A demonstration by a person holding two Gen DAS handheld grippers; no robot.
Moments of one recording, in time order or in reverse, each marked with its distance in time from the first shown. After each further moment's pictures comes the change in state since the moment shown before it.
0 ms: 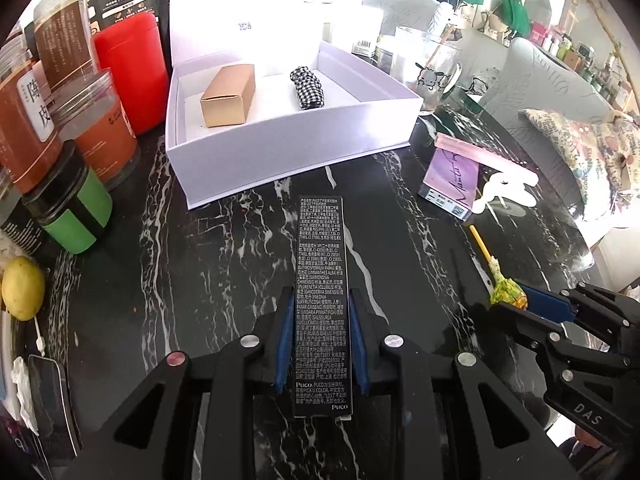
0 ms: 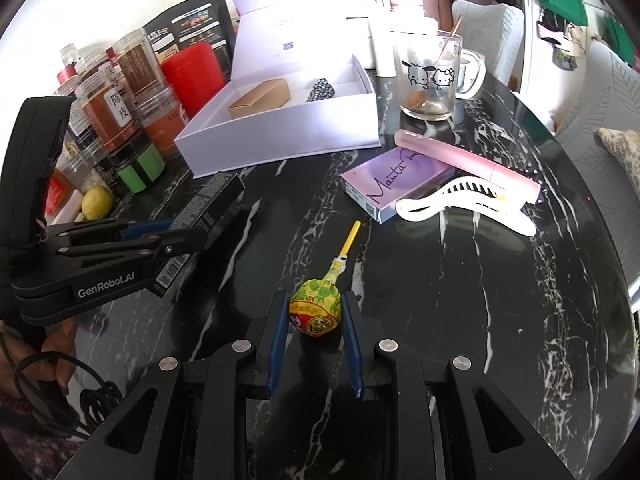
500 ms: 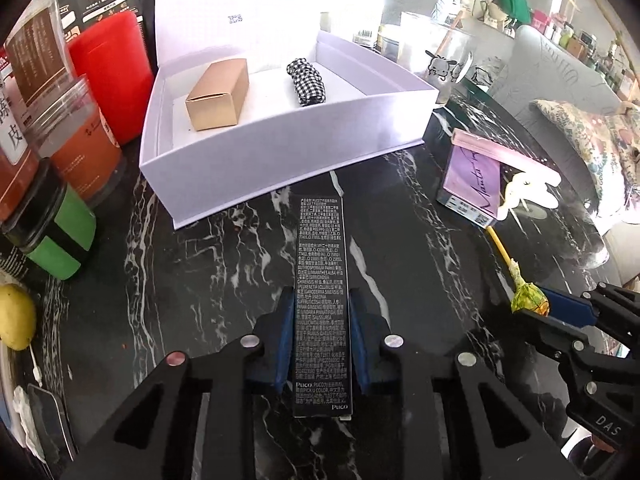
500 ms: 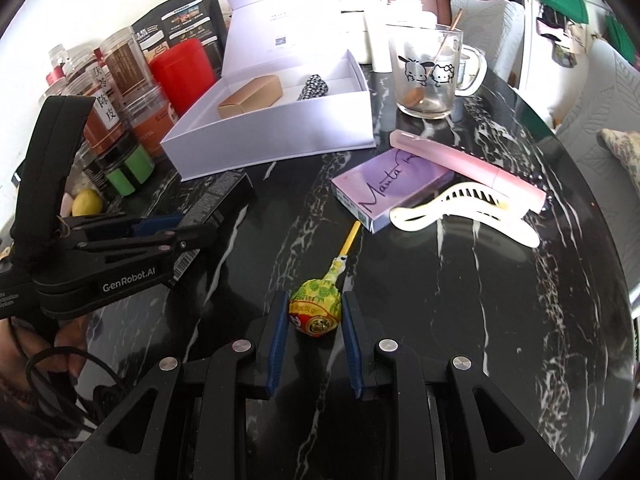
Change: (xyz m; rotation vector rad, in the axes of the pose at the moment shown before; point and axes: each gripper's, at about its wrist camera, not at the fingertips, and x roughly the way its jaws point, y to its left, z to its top) left arm 0.030 -0.004 0.019 0.035 0.024 0.024; right arm 0.009 -0.010 0.008 0.010 0.023 -0.007
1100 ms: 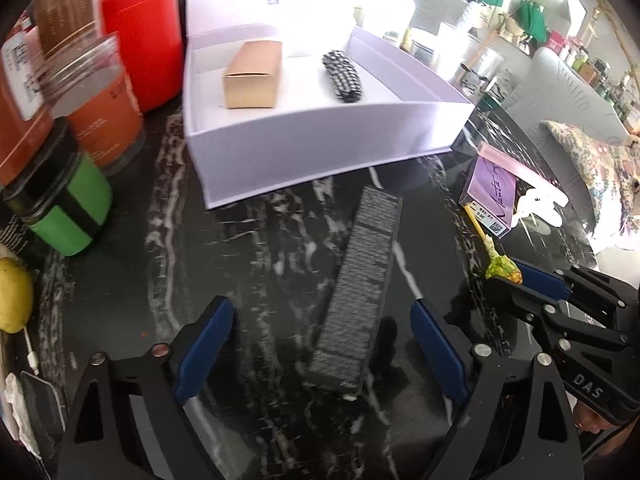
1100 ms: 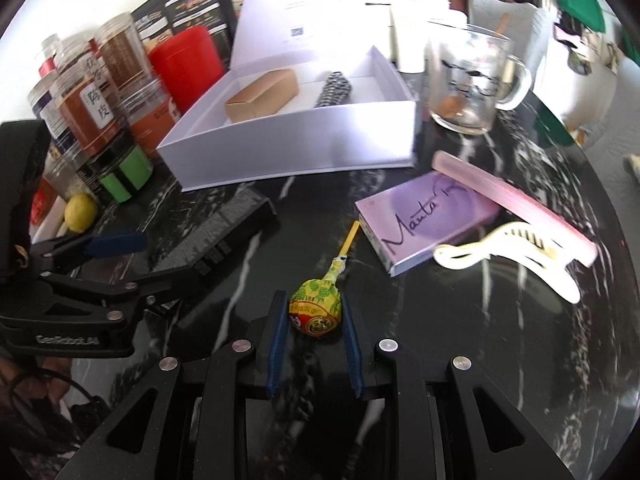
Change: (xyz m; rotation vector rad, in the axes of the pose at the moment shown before) left arm -0.001 0.034 -0.002 -0.084 0.037 -0.040; right arm 0.030 0.012 0.027 -0.029 0.026 0.007
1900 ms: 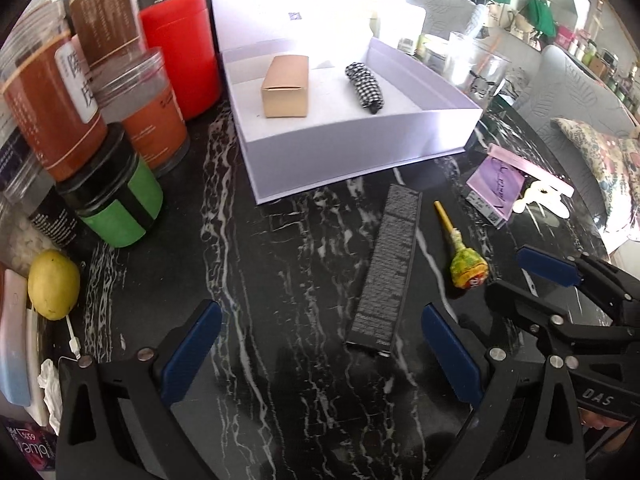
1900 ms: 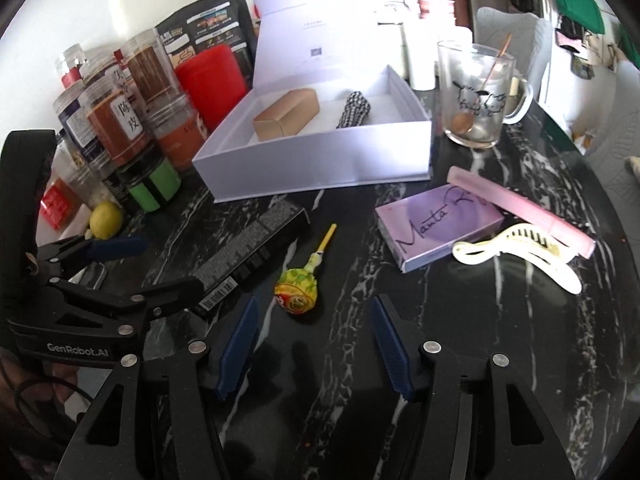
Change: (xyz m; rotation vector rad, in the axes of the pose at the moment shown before) left arm -0.029 0.012 -0.010 0.002 -0.019 0.096; right arm -0.006 0.022 -0.002 -0.011 -0.042 0.054
